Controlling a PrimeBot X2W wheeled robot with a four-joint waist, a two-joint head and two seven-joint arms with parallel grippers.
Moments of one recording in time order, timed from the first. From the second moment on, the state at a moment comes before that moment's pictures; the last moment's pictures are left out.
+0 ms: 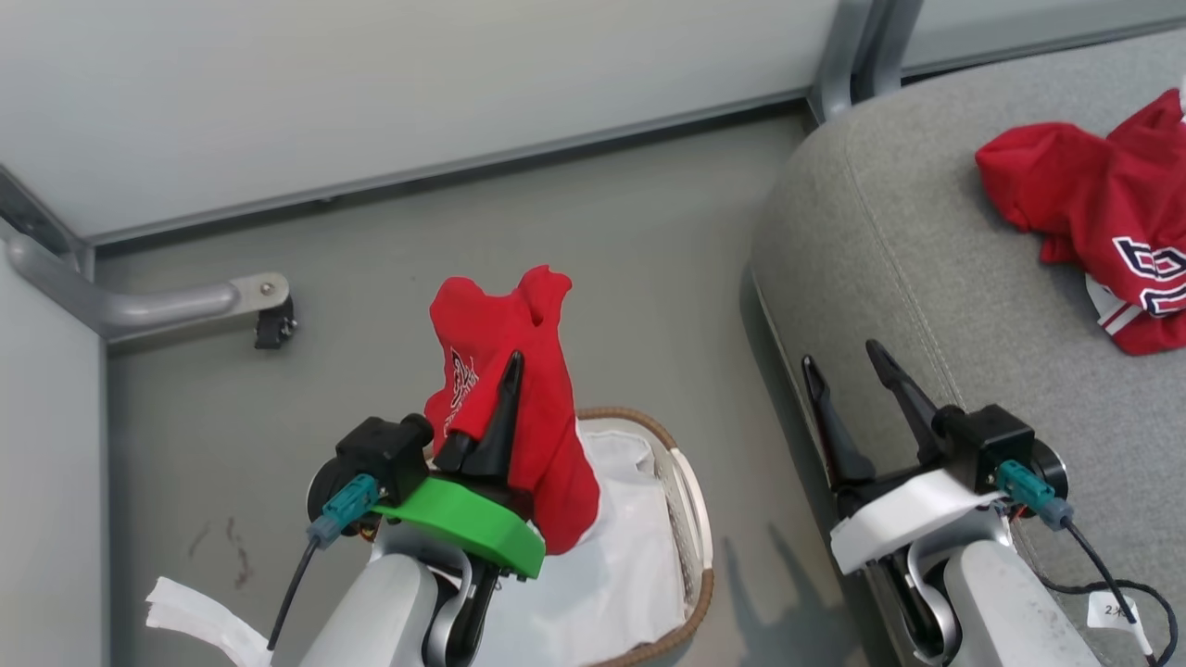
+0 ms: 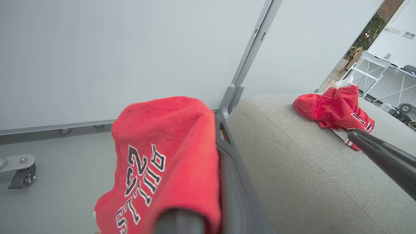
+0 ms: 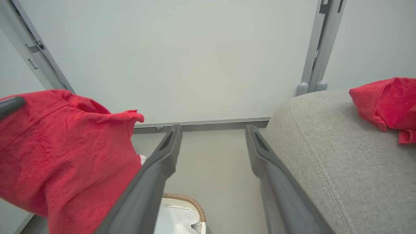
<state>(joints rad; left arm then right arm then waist) -0.30 0.05 -0.45 0.37 -0.48 -0.13 -0.26 -0.23 -0.05 0.14 0.28 0.20 0.13 -0.26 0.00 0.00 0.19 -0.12</state>
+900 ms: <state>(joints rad) -0.39 0.05 -0.56 0.21 -0.51 -0.11 -0.26 -0.24 -0.05 0.56 0.32 0.27 0.13 -0.26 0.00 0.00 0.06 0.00</state>
